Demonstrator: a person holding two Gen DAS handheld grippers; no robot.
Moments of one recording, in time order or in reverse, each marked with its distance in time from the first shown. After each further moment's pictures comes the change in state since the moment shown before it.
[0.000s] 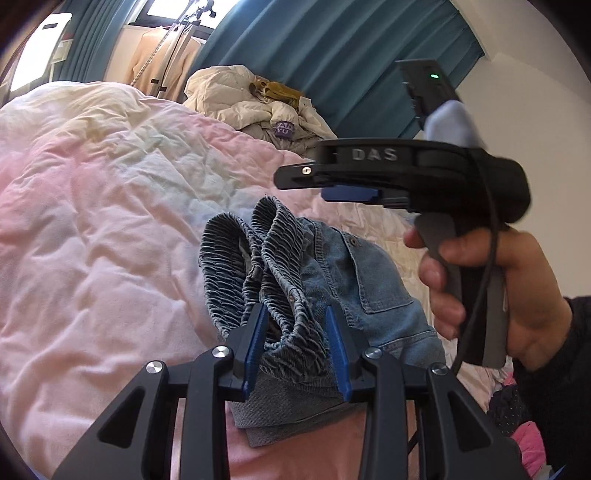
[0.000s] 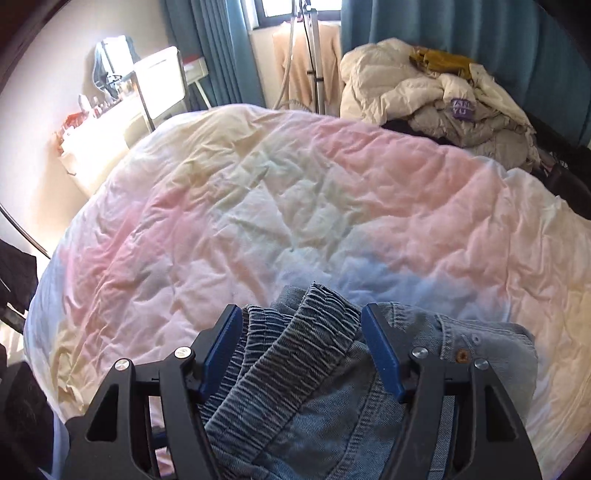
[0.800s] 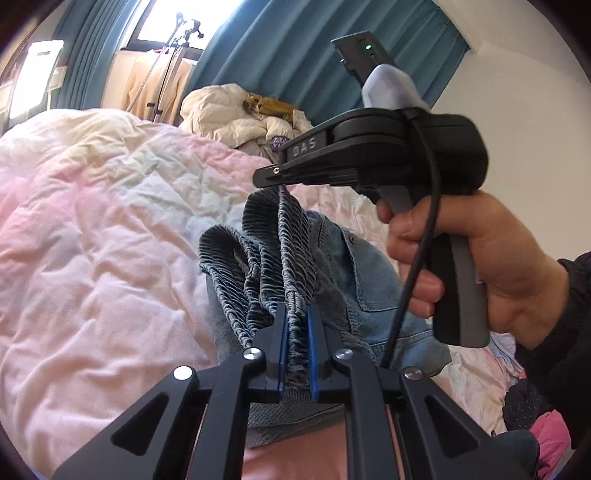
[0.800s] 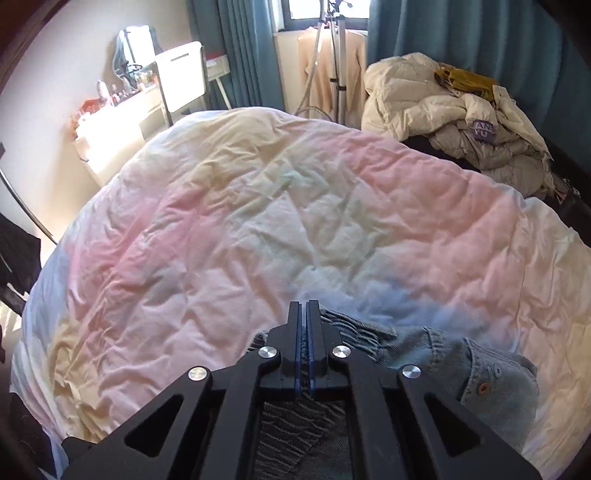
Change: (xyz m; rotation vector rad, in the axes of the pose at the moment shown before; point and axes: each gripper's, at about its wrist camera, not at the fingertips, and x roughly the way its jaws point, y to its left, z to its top) left arm -0.022 -0.024 -0.013 0.061 -0.063 0.022; right arm -0.012 0.031 0.002 -0.112 -0.110 0.064
